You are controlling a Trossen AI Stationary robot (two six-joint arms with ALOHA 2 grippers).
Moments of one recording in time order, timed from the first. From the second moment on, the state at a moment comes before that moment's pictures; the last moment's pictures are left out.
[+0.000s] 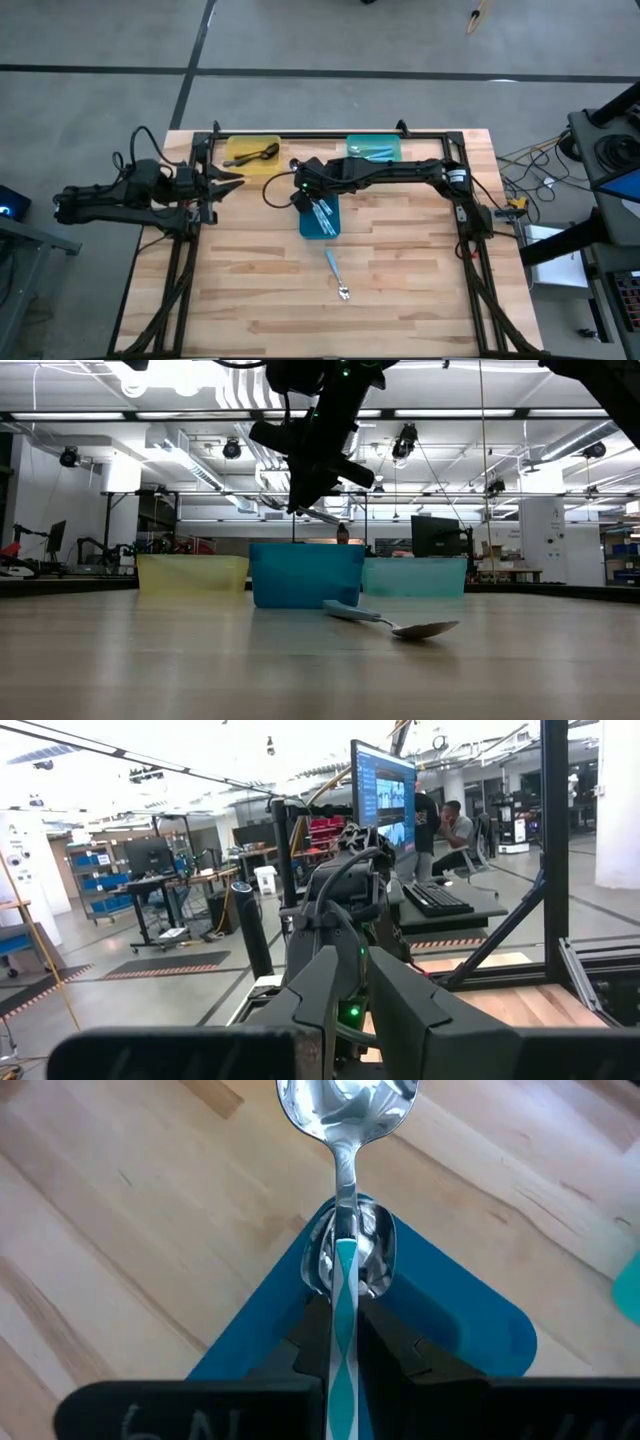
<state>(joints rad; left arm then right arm) 0.00 0.46 0.62 -0.01 -0.11 0.18 -0.11 2.10 1.90 -0.86 0.24 0.71</state>
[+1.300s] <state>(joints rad) 0.00 0.51 0.62 -0.02 -0.12 0.30 -0.11 2.11 1.85 -0.93 0.21 0.86</state>
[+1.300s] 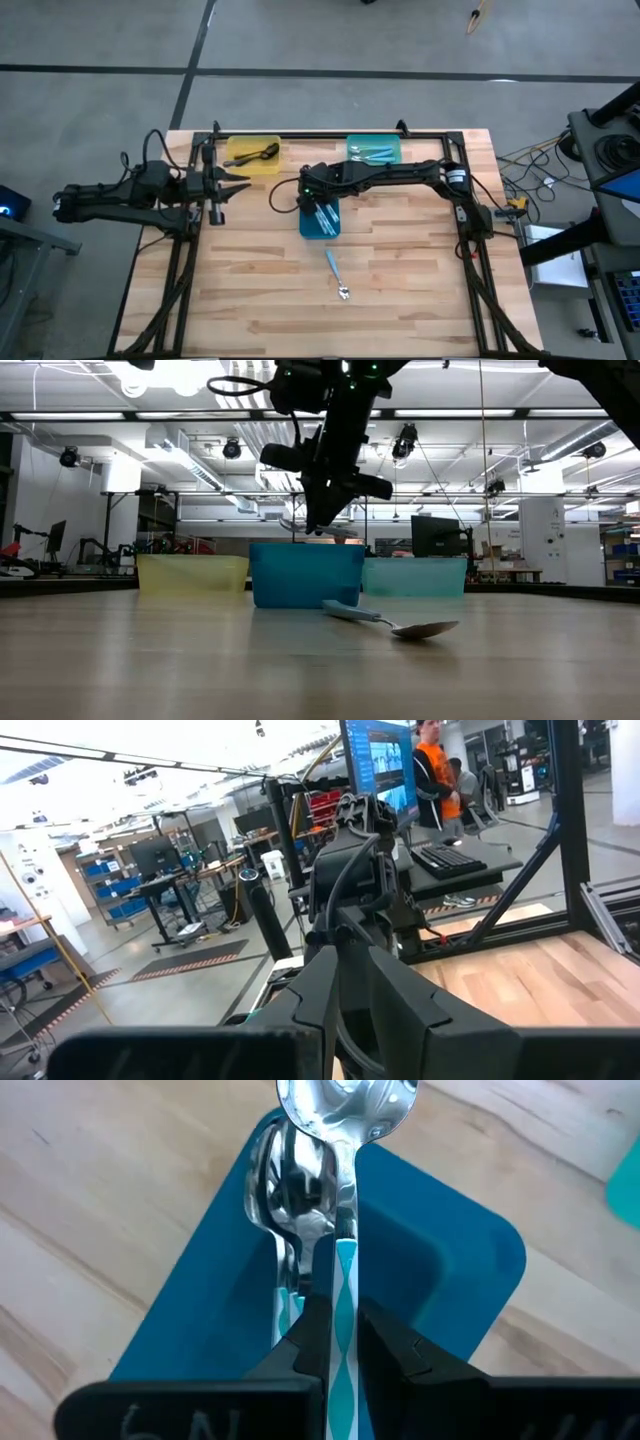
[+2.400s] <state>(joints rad) 0.00 0.57 0.62 0.02 -0.12 0.33 -0.07 2.11 1.76 -0.75 0.18 0.91</state>
